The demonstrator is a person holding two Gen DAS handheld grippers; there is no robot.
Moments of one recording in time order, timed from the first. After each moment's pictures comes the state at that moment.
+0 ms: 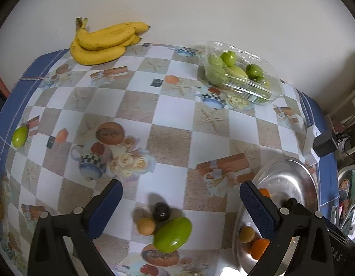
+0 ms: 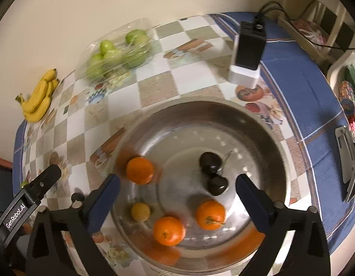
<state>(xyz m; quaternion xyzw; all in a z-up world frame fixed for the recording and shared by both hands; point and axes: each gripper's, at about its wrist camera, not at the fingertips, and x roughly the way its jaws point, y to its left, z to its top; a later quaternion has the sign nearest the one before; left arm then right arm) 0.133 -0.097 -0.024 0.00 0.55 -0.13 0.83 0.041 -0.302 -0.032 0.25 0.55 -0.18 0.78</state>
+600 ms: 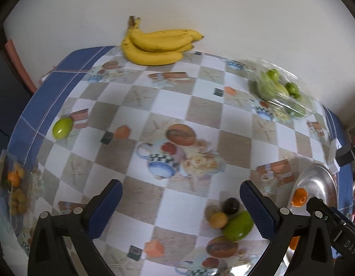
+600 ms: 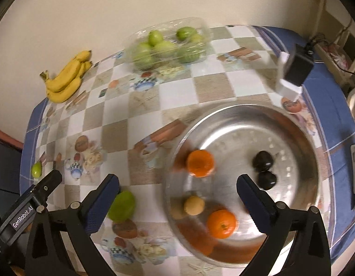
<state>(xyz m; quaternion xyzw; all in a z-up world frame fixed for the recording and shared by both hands) 0.134 -0.006 -0.010 0.00 0.54 -0.06 0.84 0.067 -0.234 -0.016 0.22 0.54 -0.11 0.80</state>
